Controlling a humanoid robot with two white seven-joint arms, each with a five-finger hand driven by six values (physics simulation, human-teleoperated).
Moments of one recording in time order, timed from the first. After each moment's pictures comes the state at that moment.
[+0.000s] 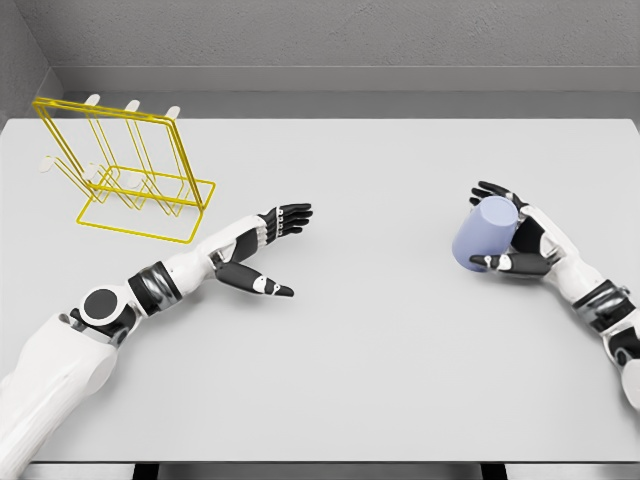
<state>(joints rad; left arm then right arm) -0.39 0.41 -0.63 -1.22 0.53 -0.32 -0.55 -0.38 -0.60 0.65 -0.90 -0.97 -0.61 0.61</state>
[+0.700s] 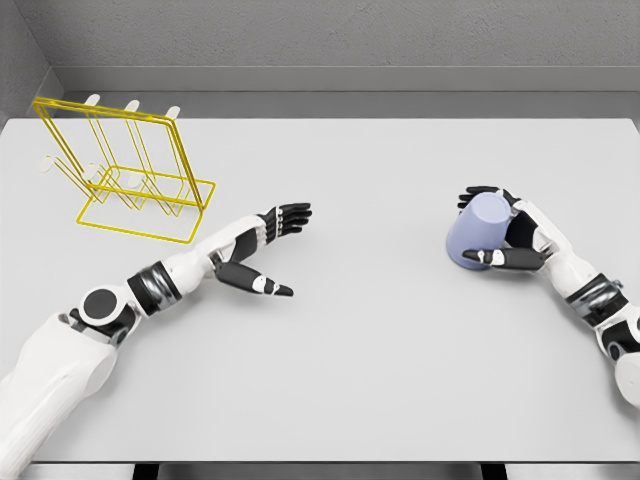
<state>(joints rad) -0.39 0.41 -0.63 -1.21 0.53 -0.32 -0.56 -0.40 -0.60 0.65 -0.92 -0.95 -0.61 0.61</state>
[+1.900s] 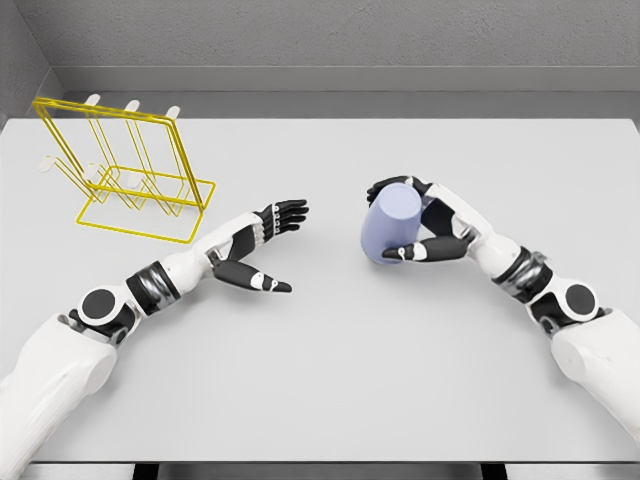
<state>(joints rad) -0.39 0.41 -0.63 -1.20 0.57 -0.32 -0.55 -0.47 -0.50 0.74 -1.12 -0.84 -0.61 0.61</state>
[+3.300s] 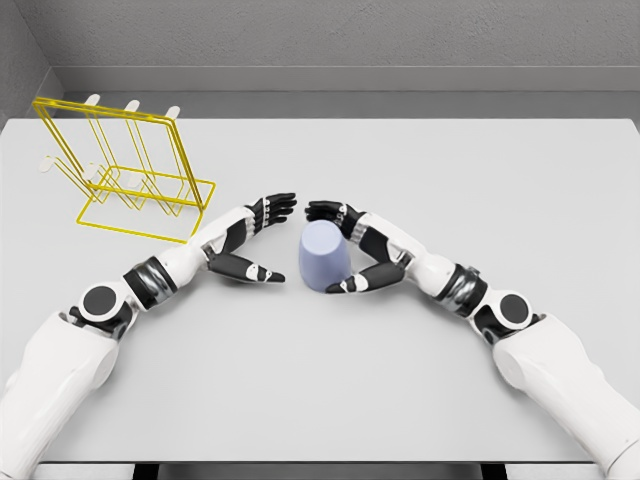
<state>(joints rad) -0.40 0.36 -0.54 -1.11 0.44 -0.34 -0.55 -0.49 -0.35 0.81 -1.02 -0.74 -0.61 0.61</state>
